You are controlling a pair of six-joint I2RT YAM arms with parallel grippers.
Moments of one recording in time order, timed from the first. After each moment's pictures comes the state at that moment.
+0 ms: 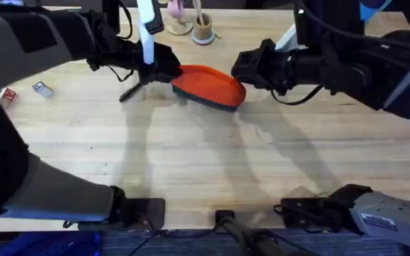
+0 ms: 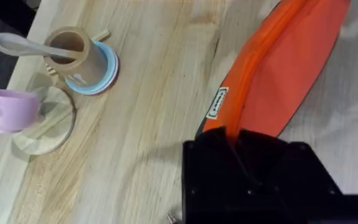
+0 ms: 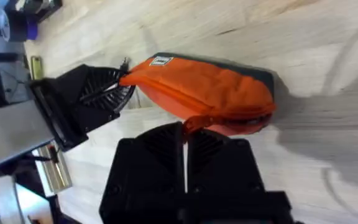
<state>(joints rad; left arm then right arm) 0.01 1.67 1.04 -0.49 0.80 1.23 0.47 1.30 0.93 -0.43 -0.19 0.92</state>
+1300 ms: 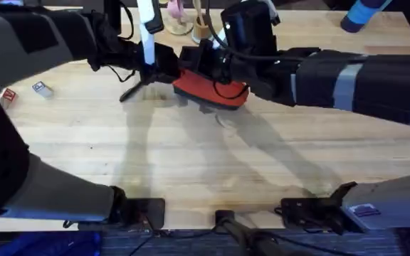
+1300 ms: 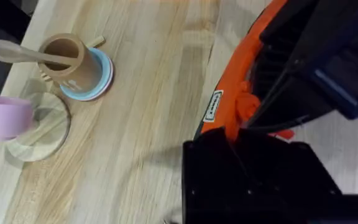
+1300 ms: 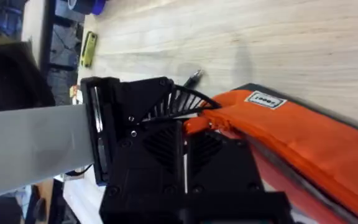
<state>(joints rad) 0.00 1.67 1.04 -0.49 0.82 1.23 0.67 1.65 0.99 0.13 -0.18 0.89</state>
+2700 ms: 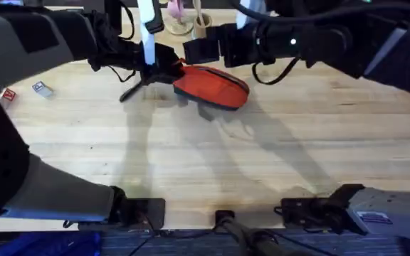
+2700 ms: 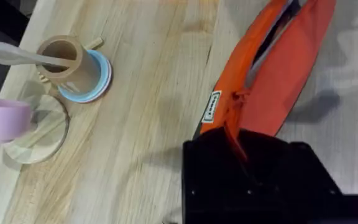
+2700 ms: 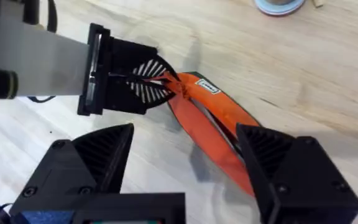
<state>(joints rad) 0.00 1.67 1.04 -0.50 0.82 1.23 0.62 1.45 1.20 -0.49 -0.12 0.33</state>
